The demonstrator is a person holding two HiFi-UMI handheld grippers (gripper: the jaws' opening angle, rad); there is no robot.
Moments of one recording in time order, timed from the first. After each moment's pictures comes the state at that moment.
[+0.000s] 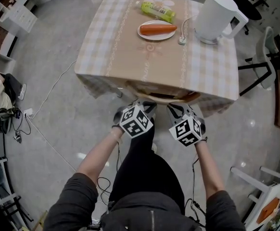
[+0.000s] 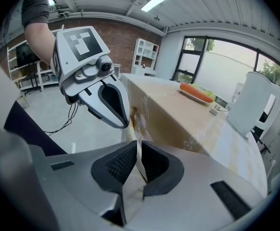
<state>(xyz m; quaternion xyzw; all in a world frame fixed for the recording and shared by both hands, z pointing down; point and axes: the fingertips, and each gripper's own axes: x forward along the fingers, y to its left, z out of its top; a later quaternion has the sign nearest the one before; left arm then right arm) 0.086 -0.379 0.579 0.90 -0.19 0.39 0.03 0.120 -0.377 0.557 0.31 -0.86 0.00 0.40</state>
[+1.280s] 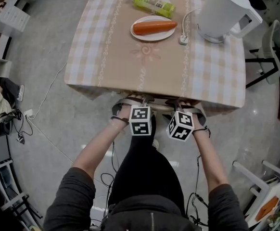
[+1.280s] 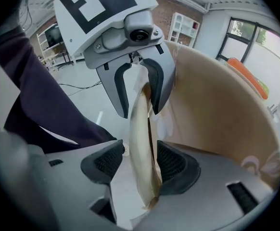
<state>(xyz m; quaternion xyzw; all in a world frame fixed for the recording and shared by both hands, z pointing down) 0.086 -0.406 0.658 0.82 0.01 0.56 -0.09 0.113 -0.396 0.650 0.09 -0.84 -0.02 0.54</state>
